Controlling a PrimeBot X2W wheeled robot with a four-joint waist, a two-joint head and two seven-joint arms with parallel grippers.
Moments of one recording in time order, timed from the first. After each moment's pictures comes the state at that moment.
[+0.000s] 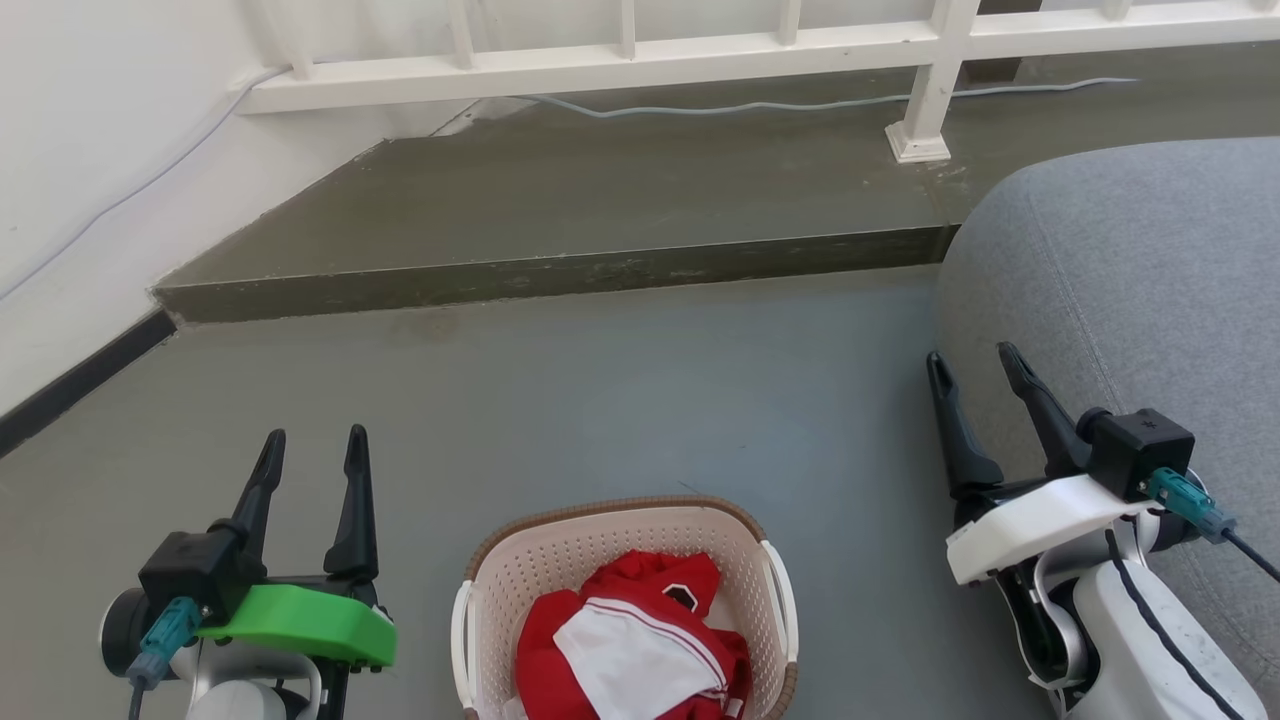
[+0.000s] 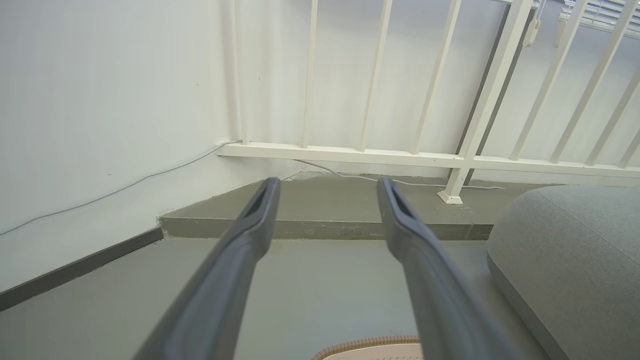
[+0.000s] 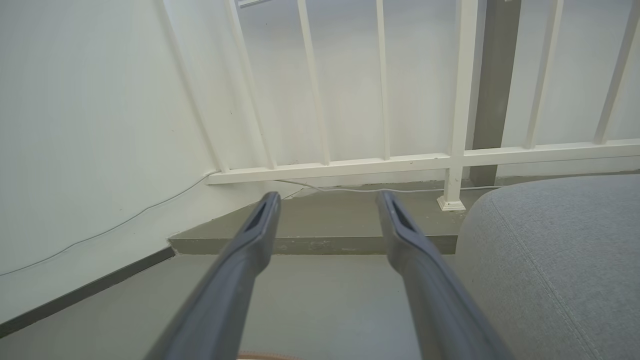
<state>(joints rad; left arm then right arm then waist) -0.04 0.05 -0.10 0.14 -0.30 -0.08 -0.25 -0.12 -0.18 0.31 0.20 0.37 -0.03 -0.25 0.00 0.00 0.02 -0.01</state>
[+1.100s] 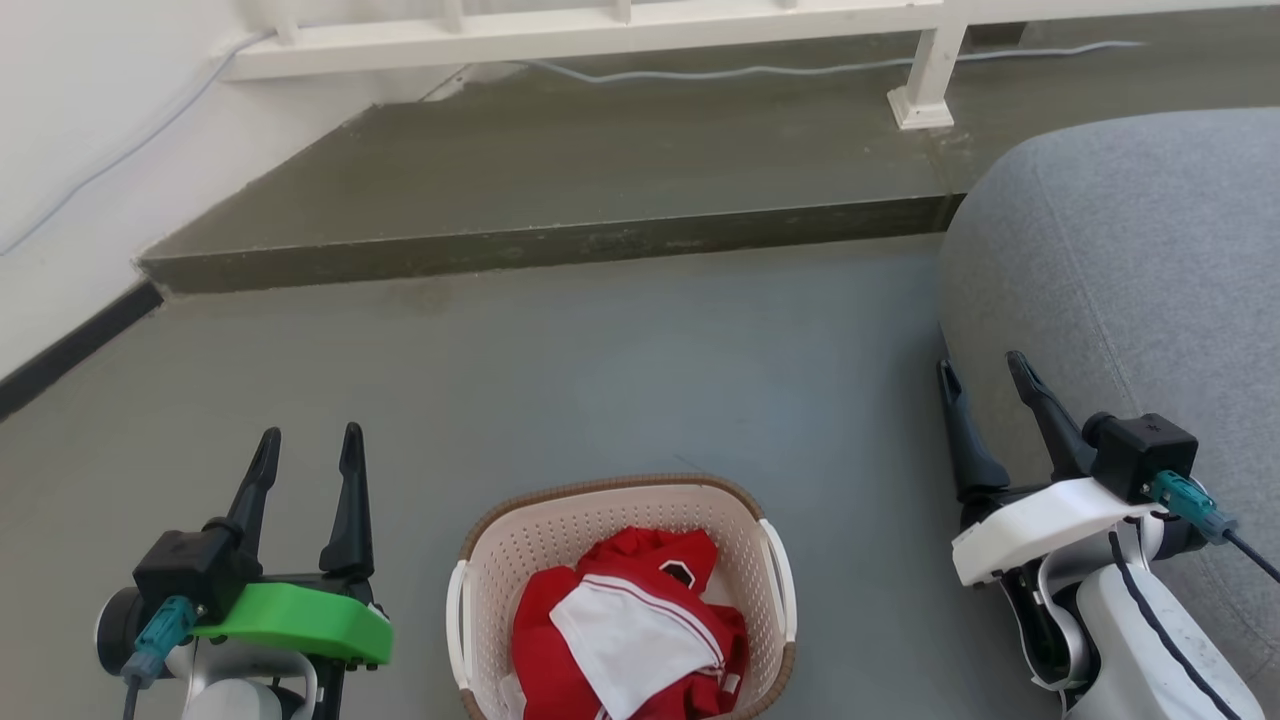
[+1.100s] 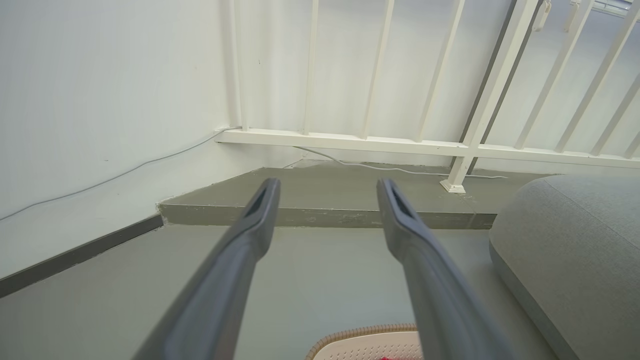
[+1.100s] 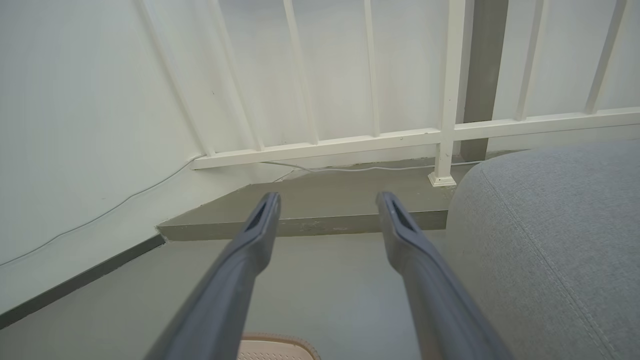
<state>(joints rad) -0.04 0.05 -0.09 0.14 -0.29 -0.09 -0.25 -0.12 -0.16 0.26 0.24 0.35 -0.01 -0.25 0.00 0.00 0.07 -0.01</state>
